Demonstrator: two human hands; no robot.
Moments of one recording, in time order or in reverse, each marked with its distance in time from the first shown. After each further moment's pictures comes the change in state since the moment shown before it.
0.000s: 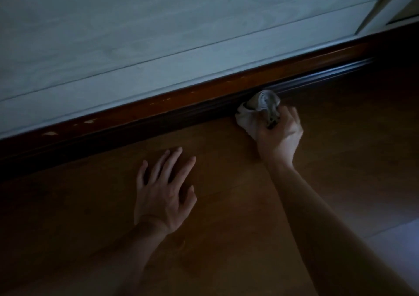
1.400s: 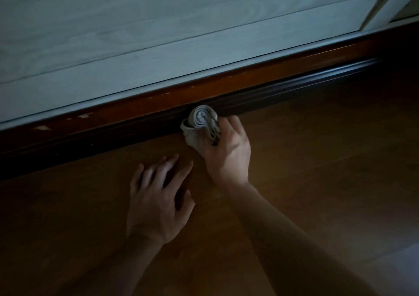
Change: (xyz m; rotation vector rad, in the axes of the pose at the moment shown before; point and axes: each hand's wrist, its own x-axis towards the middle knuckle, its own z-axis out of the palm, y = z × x) left_hand -0.004 0.005 -0.006 -0.057 0.078 -0.041; right_hand -0.060 -0.052 0.044 0.133 -0.235 -0.196
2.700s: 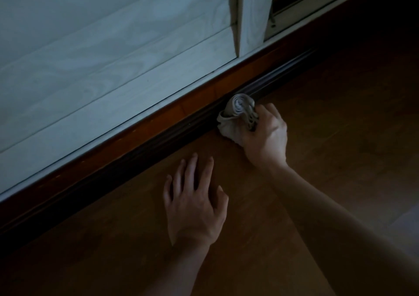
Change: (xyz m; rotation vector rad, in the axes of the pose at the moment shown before) left_hand 0.093 0.188 0.034 0.022 0.009 0.045; right_hand 0.087 0.149 -0.150 -0.090 0.241 0.199
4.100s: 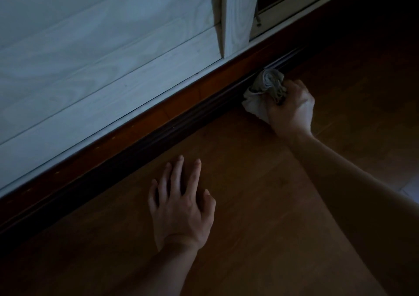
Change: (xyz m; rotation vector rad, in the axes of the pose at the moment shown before) left_hand 0.001 0.001 0.002 -0.001 -0.030 -0.012; right_hand 0.064 0.052 -0.043 -0.137 0.094 0.054
